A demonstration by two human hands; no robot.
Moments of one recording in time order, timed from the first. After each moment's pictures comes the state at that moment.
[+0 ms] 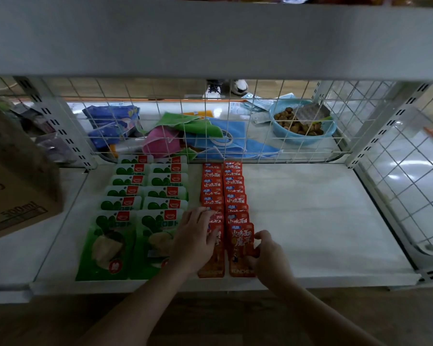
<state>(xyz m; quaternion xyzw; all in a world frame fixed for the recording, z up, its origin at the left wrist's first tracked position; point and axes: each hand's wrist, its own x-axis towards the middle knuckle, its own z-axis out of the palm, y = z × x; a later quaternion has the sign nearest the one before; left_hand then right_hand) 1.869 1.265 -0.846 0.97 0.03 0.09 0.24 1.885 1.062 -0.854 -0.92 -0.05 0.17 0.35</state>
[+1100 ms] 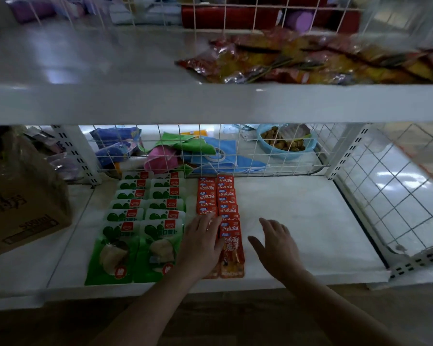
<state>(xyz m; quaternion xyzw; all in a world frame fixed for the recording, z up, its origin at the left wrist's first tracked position) 1.853 1.241 -0.803 0.99 -0.01 0.03 0.17 1.886 1.041 -0.776 -0.98 -0.09 0.07 0.17</state>
